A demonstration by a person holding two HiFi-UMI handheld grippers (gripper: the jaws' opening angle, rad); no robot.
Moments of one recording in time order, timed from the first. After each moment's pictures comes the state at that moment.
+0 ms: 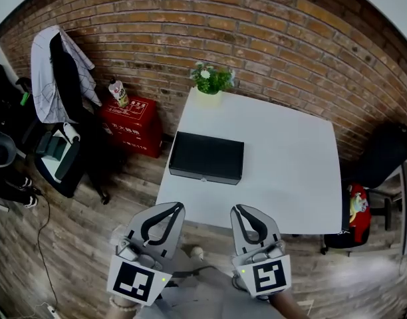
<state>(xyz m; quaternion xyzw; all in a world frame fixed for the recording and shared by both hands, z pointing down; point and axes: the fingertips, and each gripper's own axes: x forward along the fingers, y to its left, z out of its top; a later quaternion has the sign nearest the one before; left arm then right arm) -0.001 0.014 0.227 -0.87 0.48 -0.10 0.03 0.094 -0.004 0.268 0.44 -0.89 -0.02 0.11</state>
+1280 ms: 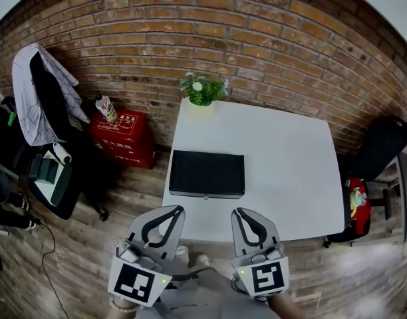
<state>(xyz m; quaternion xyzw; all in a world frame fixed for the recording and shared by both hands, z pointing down) -0.029 -0.055 0.229 -0.90 0.42 -0.11 0.04 0.072 -0.063 0.279 0.49 -0.86 0.00 0.14</state>
